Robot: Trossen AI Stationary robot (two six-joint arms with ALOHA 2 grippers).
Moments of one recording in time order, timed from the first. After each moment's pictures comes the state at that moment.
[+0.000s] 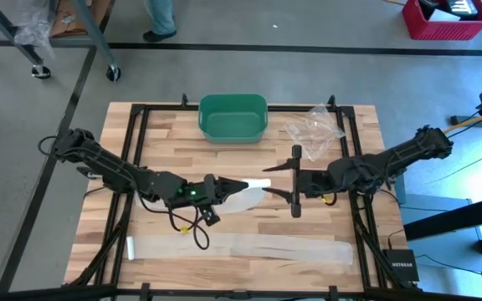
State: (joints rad) left arm -0.42 1.45 1.11 0.51 -0.62 1.78; right arm 0.40 1.19 1.04 0.09 0.41 -0.32
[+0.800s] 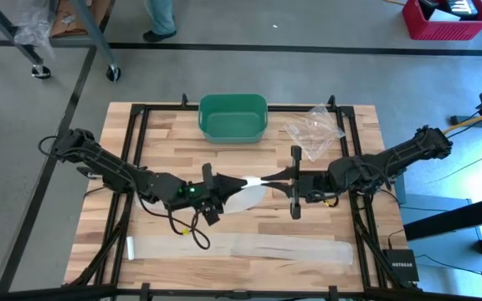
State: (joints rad) left arm -0.44 1.45 1.11 0.51 -0.70 1.38; right arm 0.40 1.19 1.04 0.12 0.39 -0.48
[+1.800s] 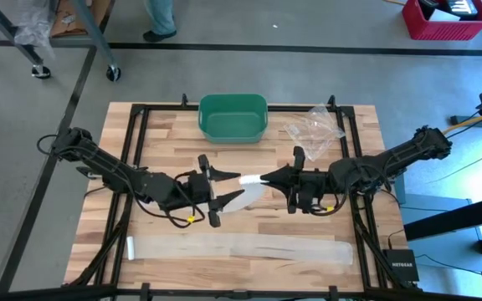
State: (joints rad) left arm -0.46 1.42 1.11 0.48 -0.72 0.10; right arm 0.40 1.21 1.04 0.18 0.45 -0.98
